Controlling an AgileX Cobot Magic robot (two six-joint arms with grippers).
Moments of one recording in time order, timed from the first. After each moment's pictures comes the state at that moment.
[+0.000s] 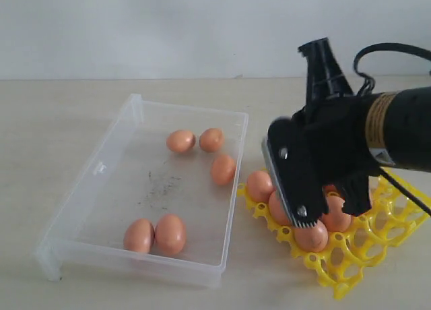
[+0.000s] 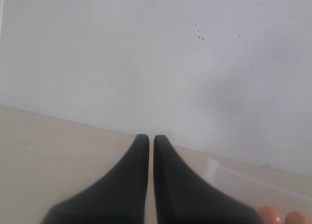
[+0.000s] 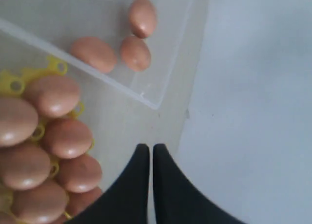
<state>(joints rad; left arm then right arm) 0.10 0.00 0.00 -0.40 0.00 0.18 0.73 1.25 -0.70 -0.88 0.23 -0.58</state>
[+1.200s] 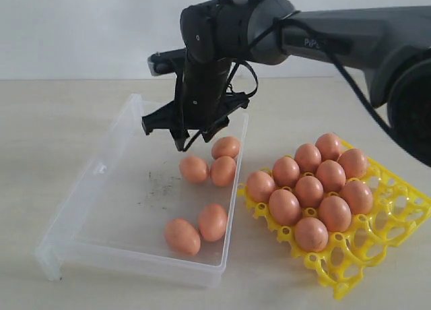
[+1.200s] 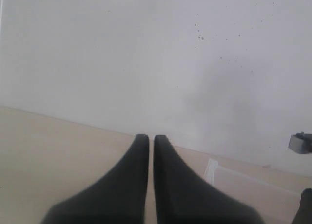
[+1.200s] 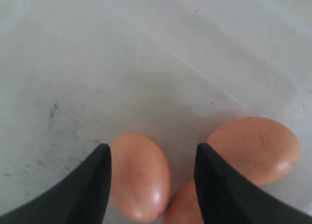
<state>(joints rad) 0.10 0.00 0.00 -0.40 0.00 0.18 0.69 2.27 -1.93 0.01 0.98 0.18</state>
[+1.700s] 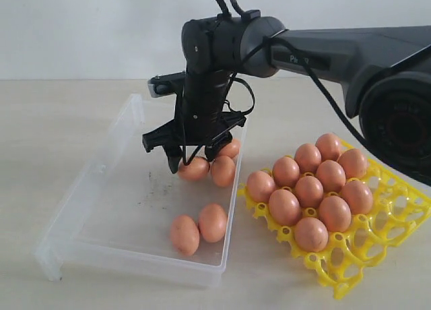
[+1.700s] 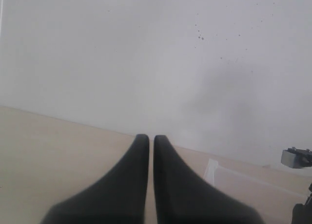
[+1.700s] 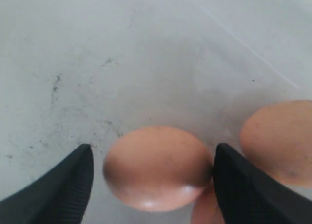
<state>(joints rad) 0.10 0.00 0.00 -0.40 0.00 0.18 0.68 2.35 -1.98 0.12 1.06 0.10</state>
